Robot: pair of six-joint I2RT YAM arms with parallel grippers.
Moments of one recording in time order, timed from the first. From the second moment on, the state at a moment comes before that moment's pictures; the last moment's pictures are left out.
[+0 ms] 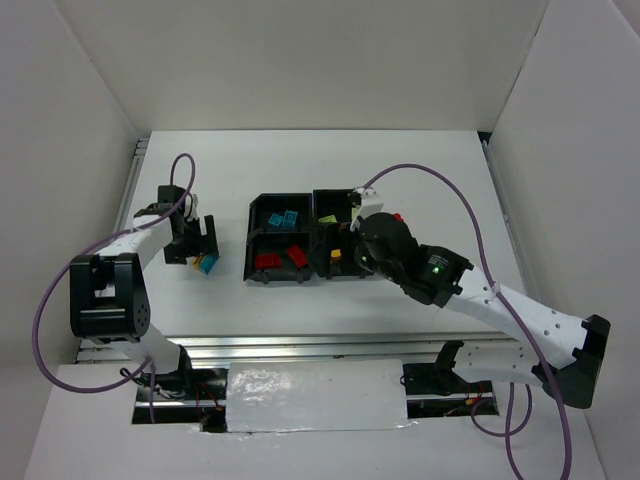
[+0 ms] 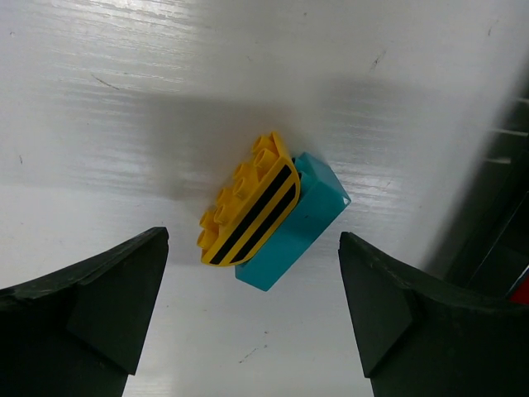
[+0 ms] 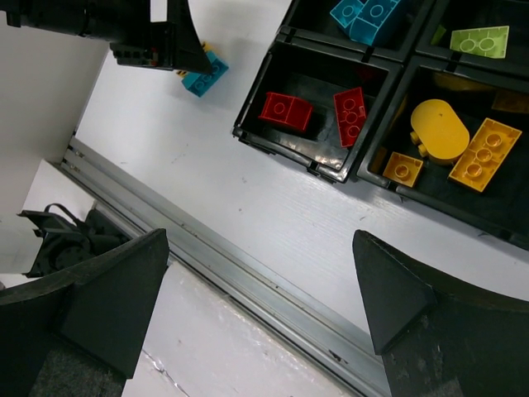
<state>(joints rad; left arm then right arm) 0.08 1.59 0.99 -0.58 0.06 -0.17 0.96 1.08 1.07 -0.46 0.20 0.62</state>
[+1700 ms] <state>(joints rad) -0.70 1.02 1.03 -0.42 0.21 -0.17 0.90 1.13 1.08 -0.23 0.21 0.90</state>
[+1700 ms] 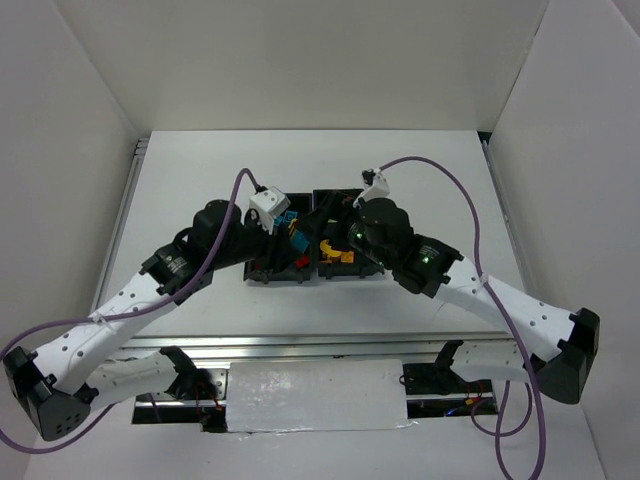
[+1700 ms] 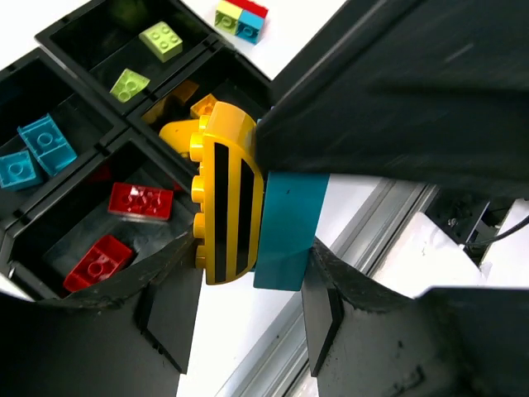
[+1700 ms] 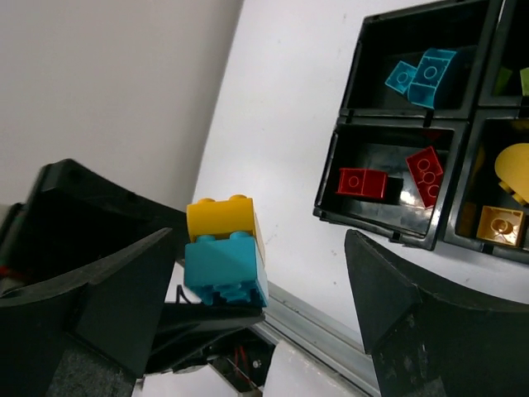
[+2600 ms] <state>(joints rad) -0.74 1.04 1.11 -0.46 0.24 -0.19 0.79 1.05 0.90 -0.10 -0.10 0.71</state>
